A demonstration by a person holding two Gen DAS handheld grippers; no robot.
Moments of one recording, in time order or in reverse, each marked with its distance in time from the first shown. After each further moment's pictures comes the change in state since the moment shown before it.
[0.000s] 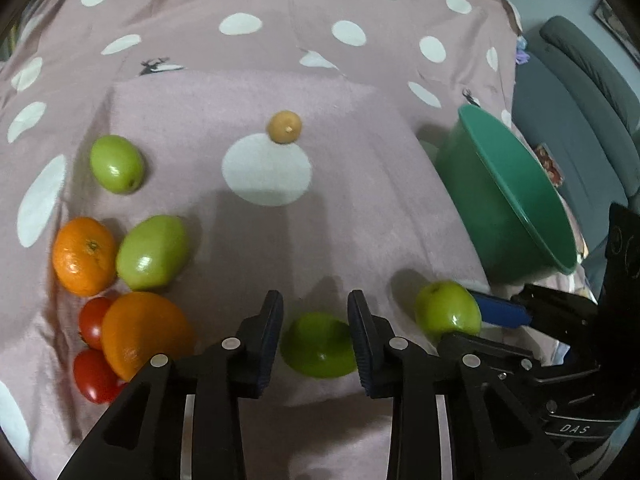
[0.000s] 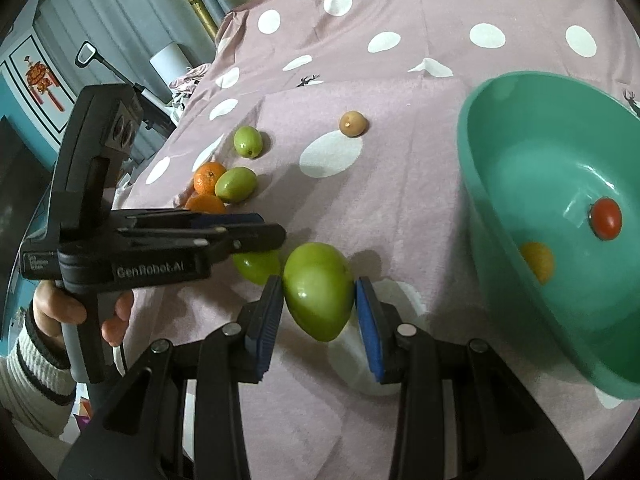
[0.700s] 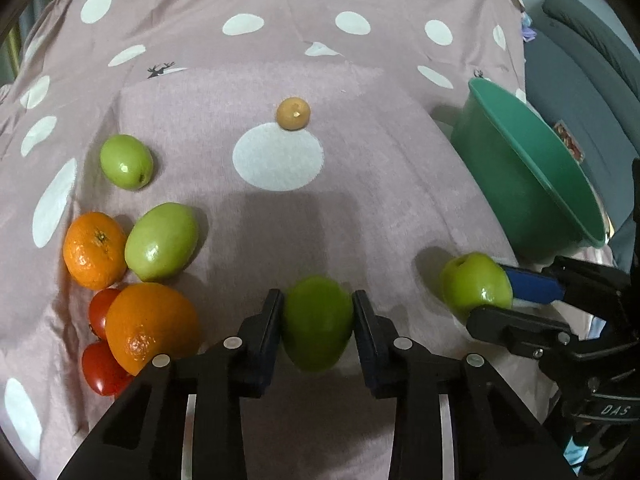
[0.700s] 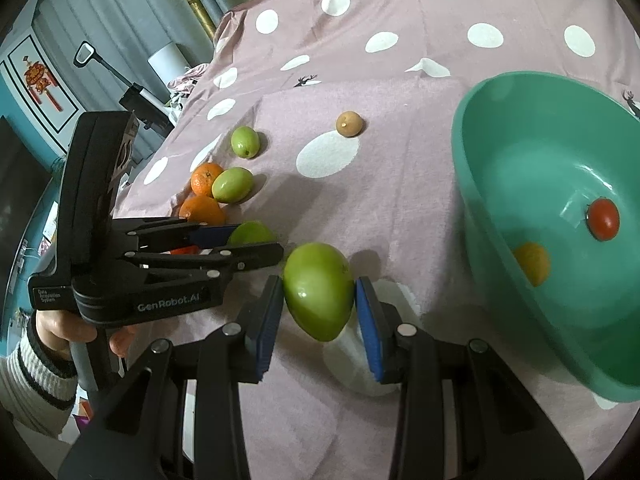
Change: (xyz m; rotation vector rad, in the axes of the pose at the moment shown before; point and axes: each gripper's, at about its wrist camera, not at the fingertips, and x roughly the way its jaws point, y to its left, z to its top) left arm 0.009 -0.007 -0.008 0.043 -0.011 0.109; right arm 0.002 -0.002 0.000 0.004 0.001 0.000
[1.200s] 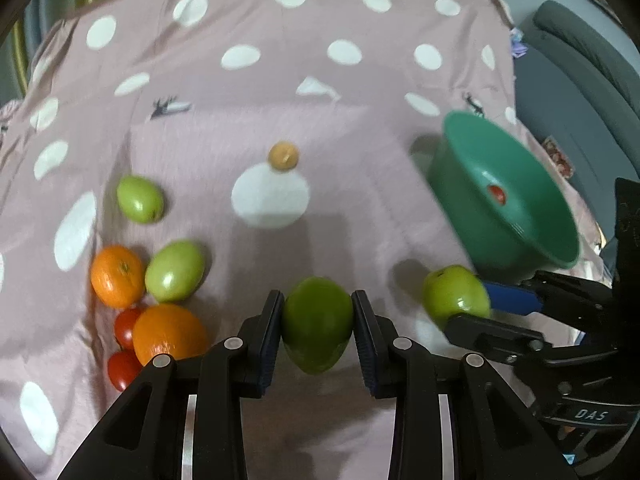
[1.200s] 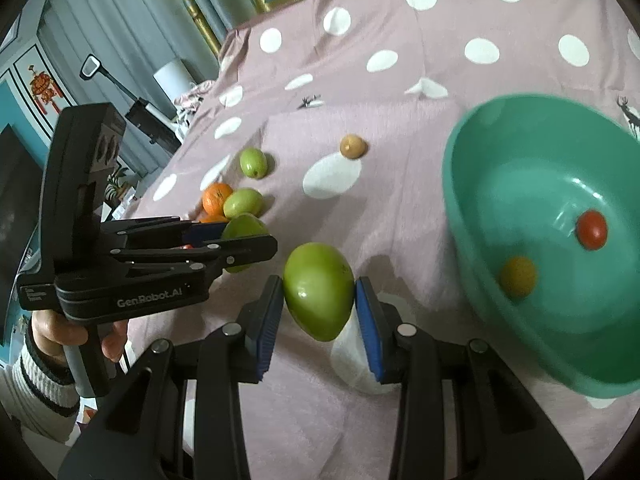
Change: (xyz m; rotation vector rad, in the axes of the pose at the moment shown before) left arm -0.035 -0.015 0.012 0.023 -0.078 0.003; right arm -0.023 0.001 0.003 0.004 -0.065 0.013
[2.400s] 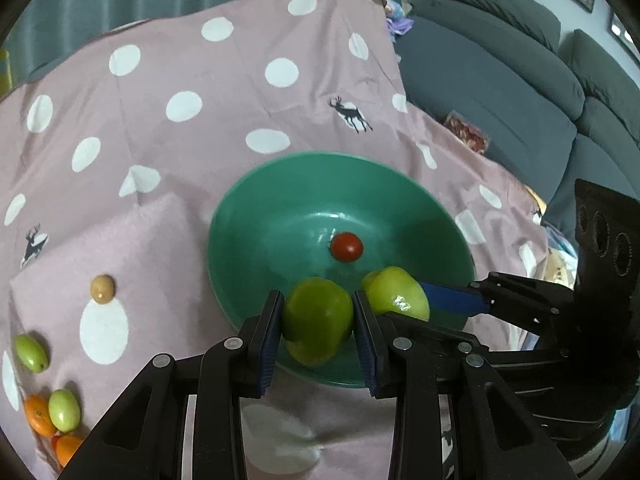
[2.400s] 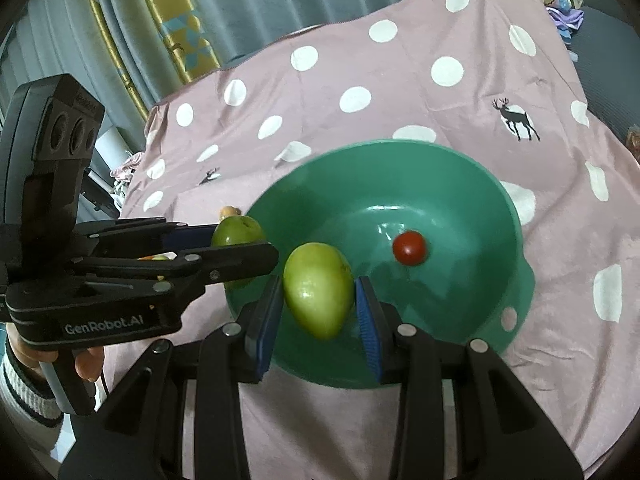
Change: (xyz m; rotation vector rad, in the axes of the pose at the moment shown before) left arm 0.023 -0.137 0.061 0.278 -0.025 -0.200; right arm -0.081 -0.086 -0.004 0.146 -0.177 -0.218
